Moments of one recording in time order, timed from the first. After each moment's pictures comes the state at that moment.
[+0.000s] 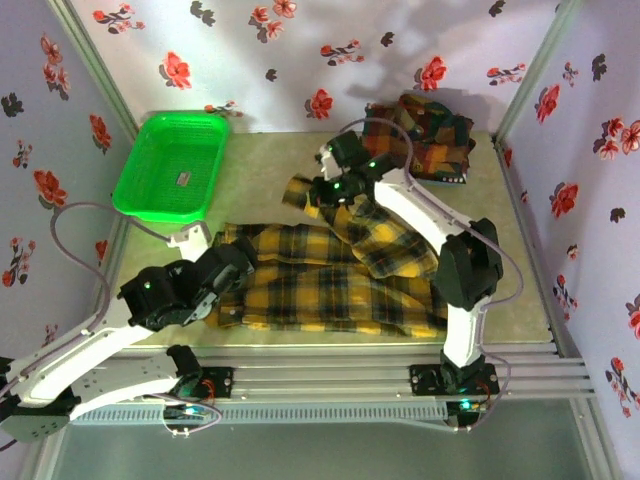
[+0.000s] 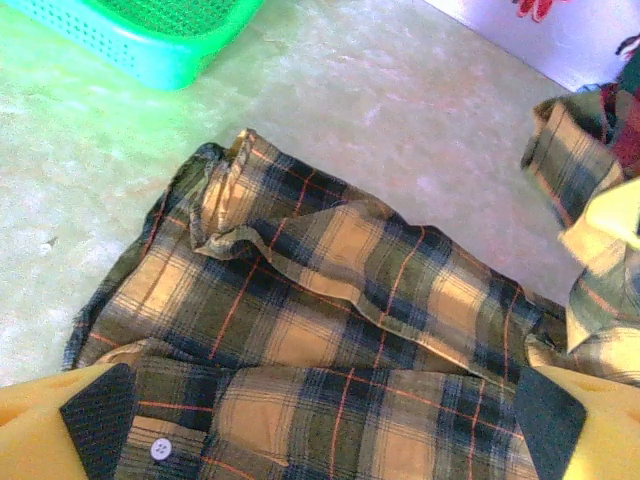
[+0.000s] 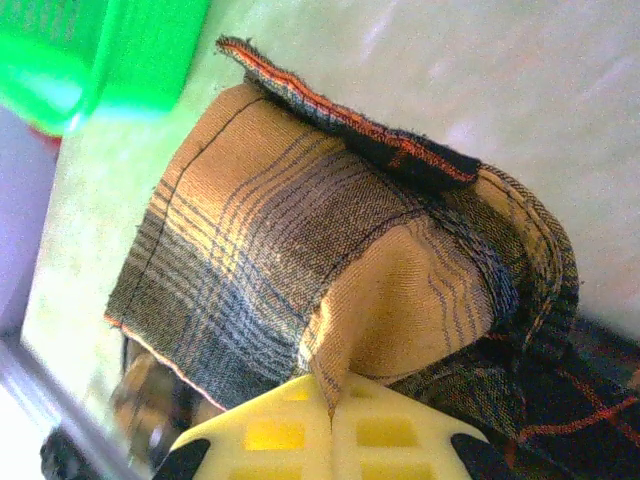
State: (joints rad) left arm -1.03 0.87 1.04 -1.11 -0.72 -1.23; right arm 0.63 1.90 1.71 -0.76 -0.41 0.44
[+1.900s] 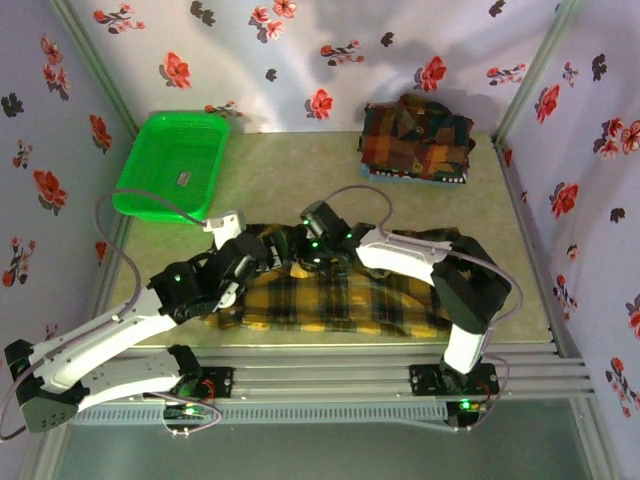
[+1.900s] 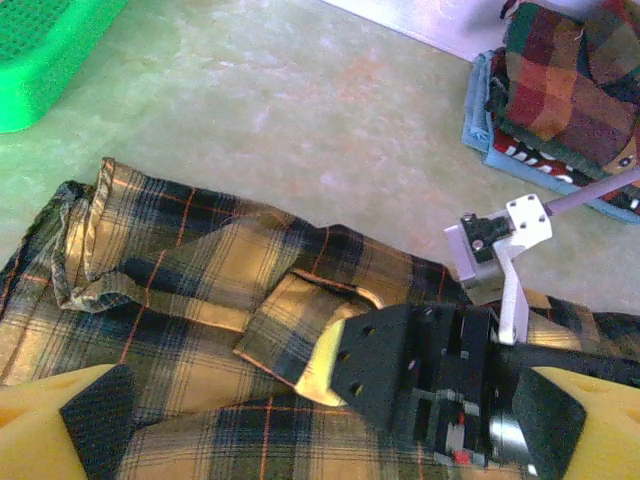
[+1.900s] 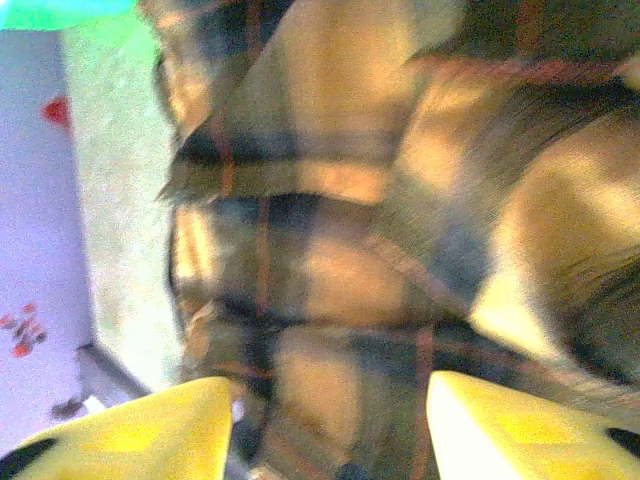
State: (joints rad) left arm -1.02 0.95 0.95 -0.75 -0.65 -0.97; right arm 0.91 1.77 1.19 -0.24 -0.29 1.01
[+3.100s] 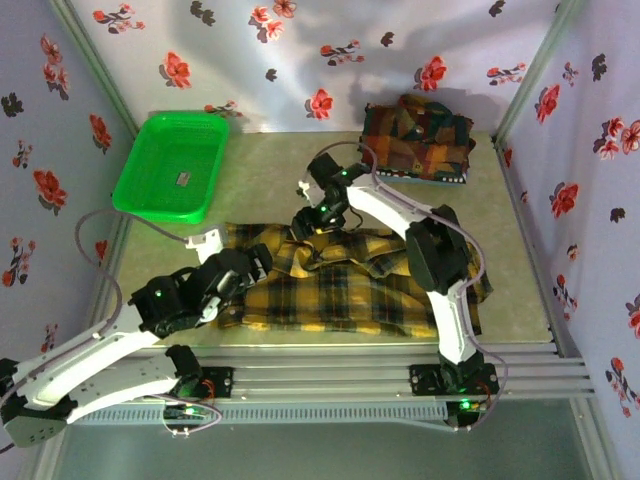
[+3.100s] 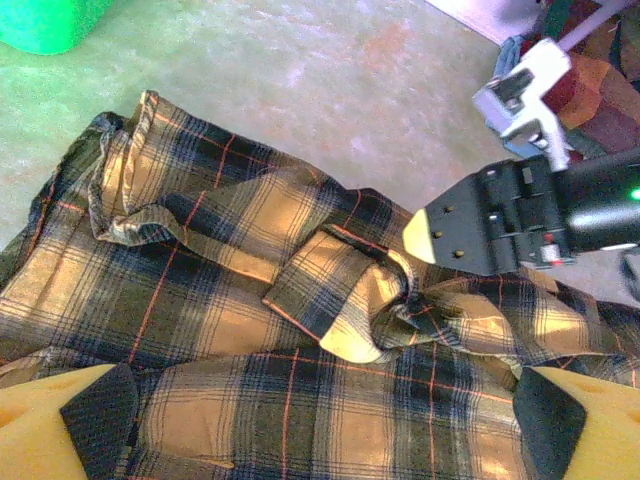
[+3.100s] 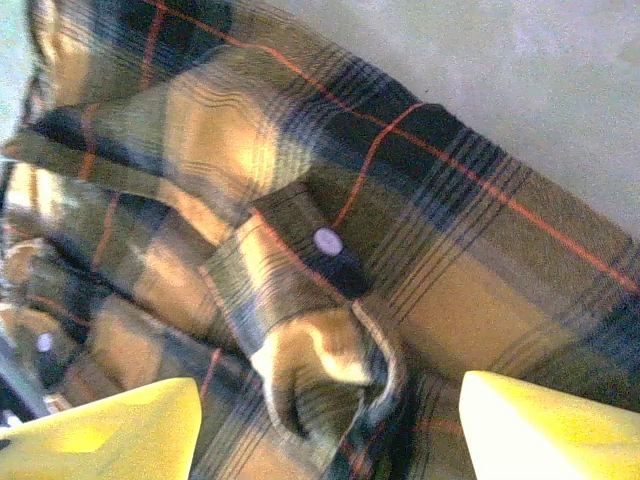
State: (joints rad) left arm -1.02 0.82 0.88 -0.84 -0.61 -1.09; right arm 0.66 2.16 1.83 -0.93 -0.42 0.16
